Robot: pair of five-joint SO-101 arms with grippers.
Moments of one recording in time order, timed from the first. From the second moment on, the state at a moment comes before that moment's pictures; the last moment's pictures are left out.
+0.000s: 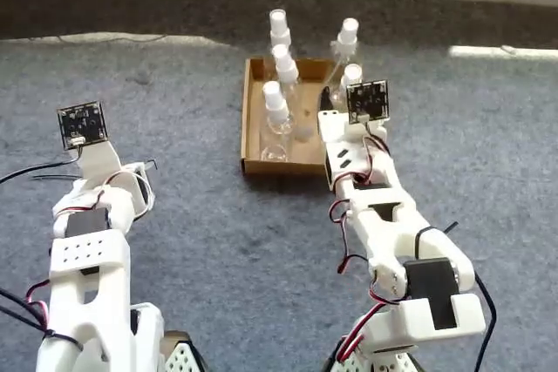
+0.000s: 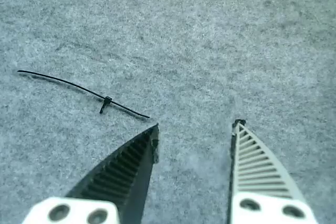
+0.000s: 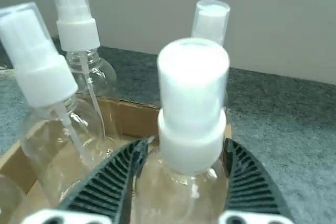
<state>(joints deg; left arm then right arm) -19.1 -44.5 67.0 34.5 8.7 -11.7 -1.4 53.5 -33.1 6.5</state>
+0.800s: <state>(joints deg) -19.1 -44.5 67.0 34.5 8.7 -12.6 -1.4 53.5 -33.1 6.5</state>
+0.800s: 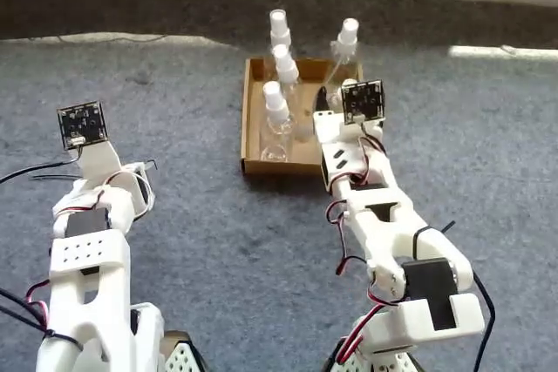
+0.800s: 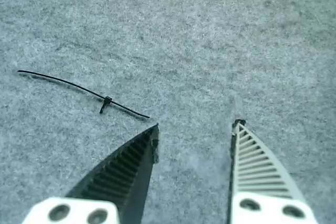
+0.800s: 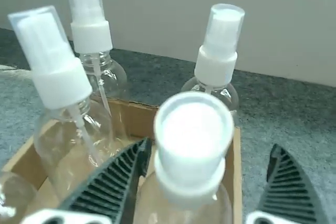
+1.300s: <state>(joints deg) -19.1 -44.5 67.0 34.5 8.7 -12.7 -15.3 49.4 -15.3 6.5</state>
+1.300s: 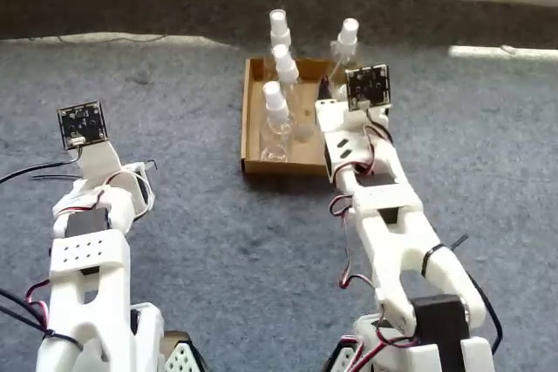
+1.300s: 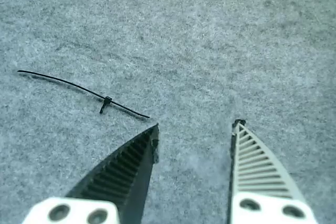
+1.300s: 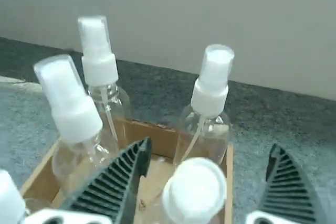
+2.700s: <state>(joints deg) -19.1 -61.6 73.3 36.2 8.7 -0.4 -104.4 95.5 37.1 6.8</state>
